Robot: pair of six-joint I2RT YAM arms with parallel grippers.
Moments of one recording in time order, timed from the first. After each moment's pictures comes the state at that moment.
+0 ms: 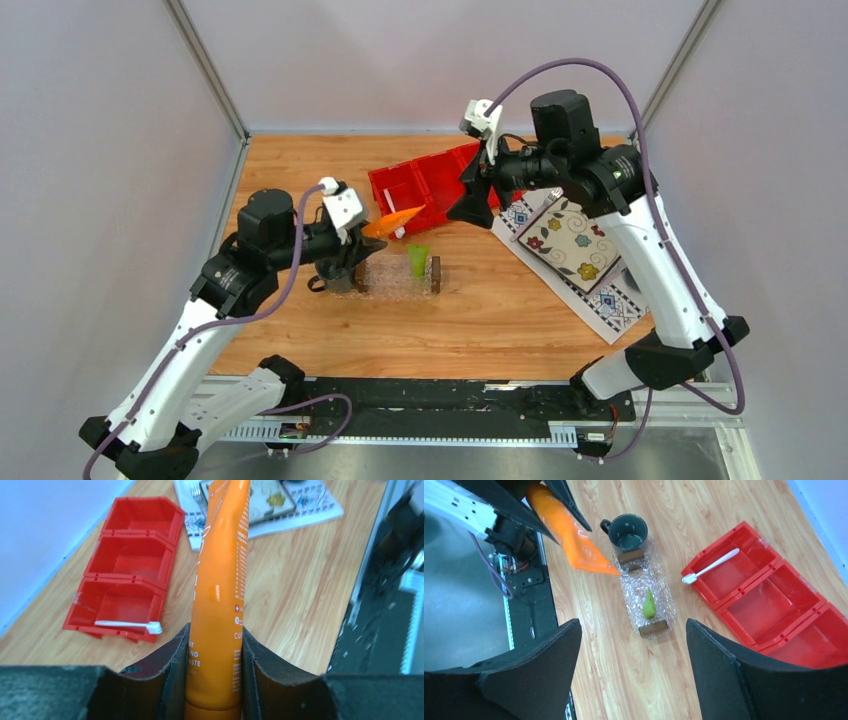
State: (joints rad) left arm -0.55 0.86 1.12 -0.60 0.51 0.33; right arm 0.59 1.51 2.01 -1.08 -0.63 -0.32
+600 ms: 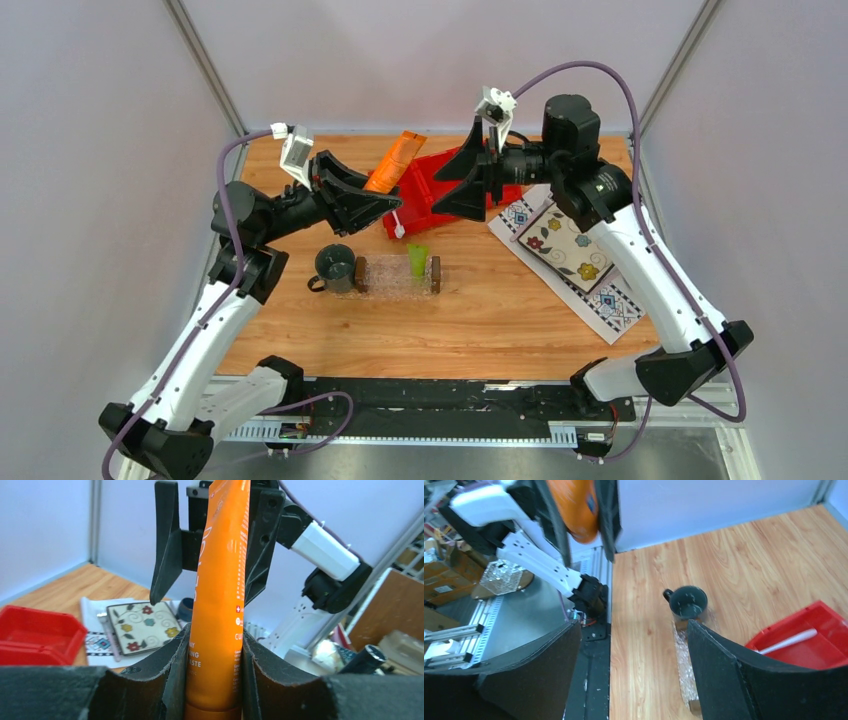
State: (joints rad) left arm -0.40 0.94 1.09 0.22 0.83 -0.59; right arm 0.52 1.39 1.66 -0.46 -1.00 0.08
